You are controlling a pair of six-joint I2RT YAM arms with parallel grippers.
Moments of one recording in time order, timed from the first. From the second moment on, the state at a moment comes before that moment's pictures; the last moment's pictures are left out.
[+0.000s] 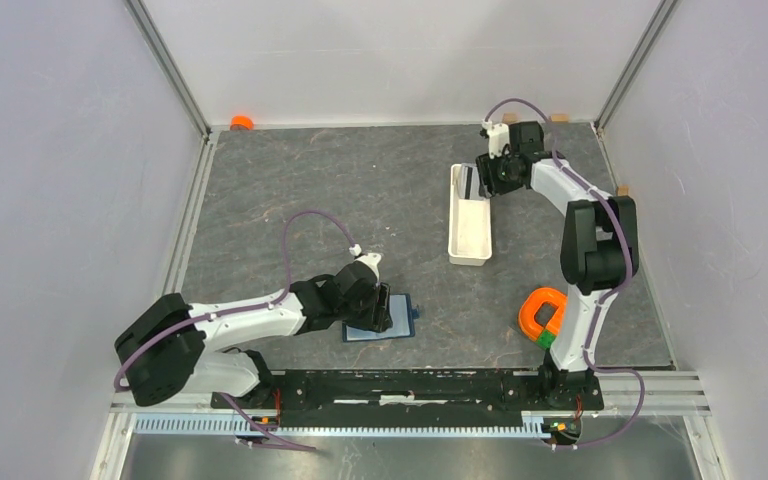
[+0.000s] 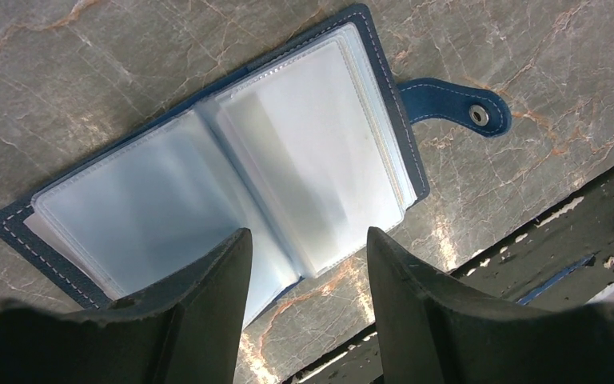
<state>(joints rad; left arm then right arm) -0.96 1.29 0.58 -0.21 -0.02 -0.67 0.10 2.02 1.51 -0.41 -0.22 -0.23</state>
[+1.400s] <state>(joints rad) -0.95 1.14 0.63 -0.30 -0.05 -0.66 0.55 1.98 1.52 -0.46 -0.21 -0.54</state>
